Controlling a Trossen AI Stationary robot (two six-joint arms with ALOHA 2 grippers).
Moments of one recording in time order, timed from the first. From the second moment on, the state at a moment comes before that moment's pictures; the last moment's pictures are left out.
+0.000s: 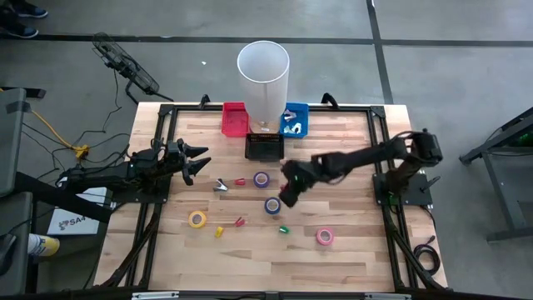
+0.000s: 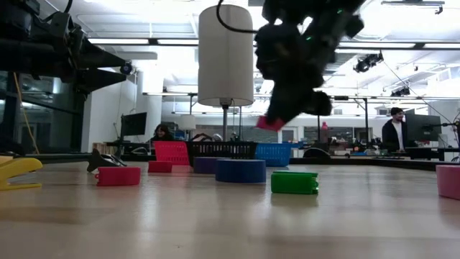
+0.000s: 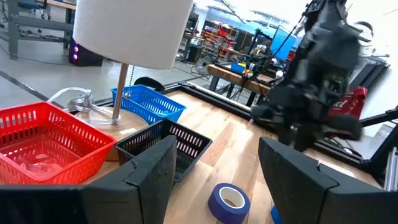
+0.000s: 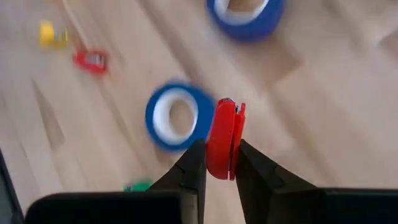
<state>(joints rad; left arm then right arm) 0.09 0.01 0.02 0.03 -0.27 -0.32 0.03 1.67 1.05 -0.35 -0.09 0.74</state>
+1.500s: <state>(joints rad) 0.09 0.01 0.02 0.03 -0.27 -0.32 -0.32 1.91 1.30 -0.43 -0.03 -0.25</state>
